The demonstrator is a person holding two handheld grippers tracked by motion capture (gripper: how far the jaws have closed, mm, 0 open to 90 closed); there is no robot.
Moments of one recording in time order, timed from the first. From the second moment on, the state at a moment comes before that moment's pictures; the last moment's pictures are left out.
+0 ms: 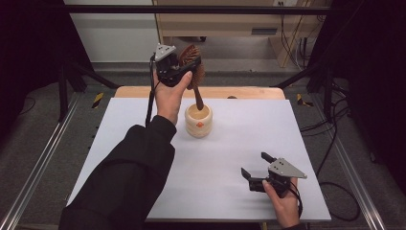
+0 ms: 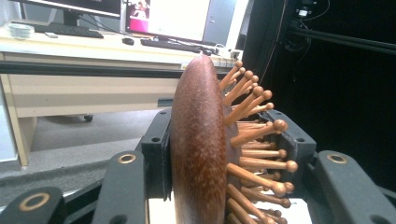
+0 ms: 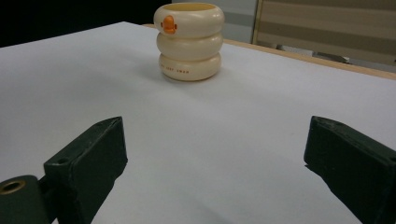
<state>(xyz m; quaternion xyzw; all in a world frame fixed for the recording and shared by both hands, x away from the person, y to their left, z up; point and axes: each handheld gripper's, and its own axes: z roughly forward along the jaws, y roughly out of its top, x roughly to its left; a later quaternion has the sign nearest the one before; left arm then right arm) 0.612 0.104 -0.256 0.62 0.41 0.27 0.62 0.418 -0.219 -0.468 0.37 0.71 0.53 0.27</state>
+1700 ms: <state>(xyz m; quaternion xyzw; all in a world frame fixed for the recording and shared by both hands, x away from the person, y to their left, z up) 0.612 0.100 -0.269 0.62 0.41 0.26 0.61 0.420 -0.219 -0.470 0.37 0.71 0.54 0.26</state>
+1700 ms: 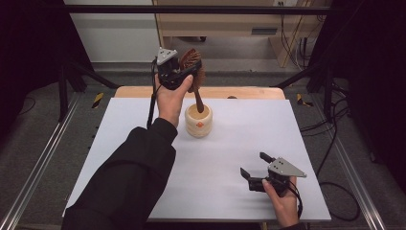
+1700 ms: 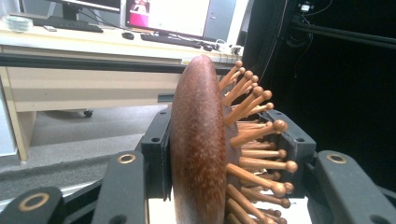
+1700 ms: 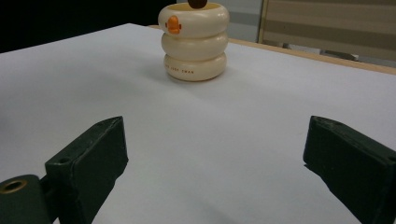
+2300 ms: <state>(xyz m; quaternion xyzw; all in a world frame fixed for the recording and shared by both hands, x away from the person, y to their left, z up) 0.609 0.099 -0.290 0.63 0.41 0.27 0.60 0.420 -0.218 -0.470 0.37 0.72 0.53 0.26</state>
